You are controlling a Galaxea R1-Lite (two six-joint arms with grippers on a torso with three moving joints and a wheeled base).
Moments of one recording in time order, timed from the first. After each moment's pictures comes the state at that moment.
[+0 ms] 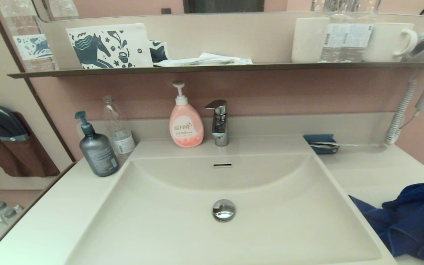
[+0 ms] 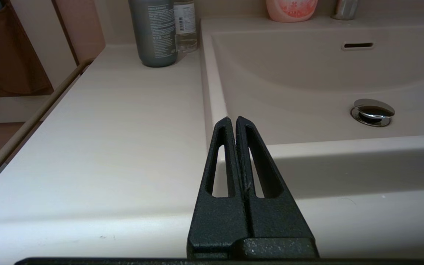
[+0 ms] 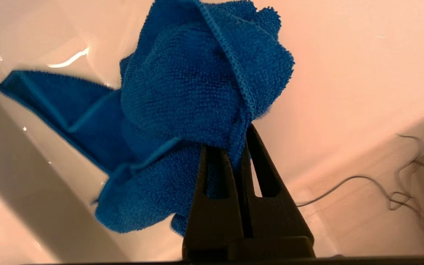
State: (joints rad) left arm 0.01 0.00 0.00 -0.03 -0.02 0.03; right arm -0.18 1.53 -1.14 0.68 -0.19 0.26
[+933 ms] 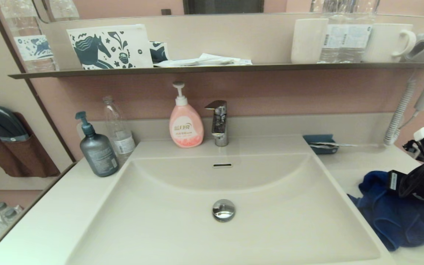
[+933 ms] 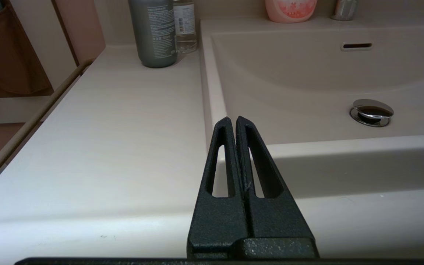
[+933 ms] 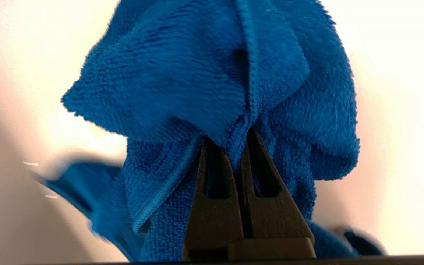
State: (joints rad) left arm 0.01 0.00 0.00 -0.03 -0.02 0.03; right arm -0.16 1.78 -1.01 0.18 -0.02 0.35
